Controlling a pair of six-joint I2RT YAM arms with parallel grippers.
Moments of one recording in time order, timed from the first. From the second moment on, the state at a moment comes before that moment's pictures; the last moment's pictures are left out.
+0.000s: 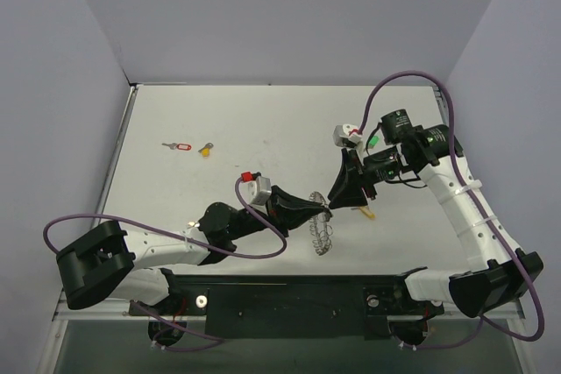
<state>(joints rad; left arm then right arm) -1.07 1.31 0.48 1.25 0.26 -0.40 0.35 1.29 1.40 -1.33 -1.12 -0.80</state>
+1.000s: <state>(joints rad) -1.06 1.29 0.48 1.25 0.26 -0.41 0.37 1.28 1.37 -1.30 -1.10 -0.79</state>
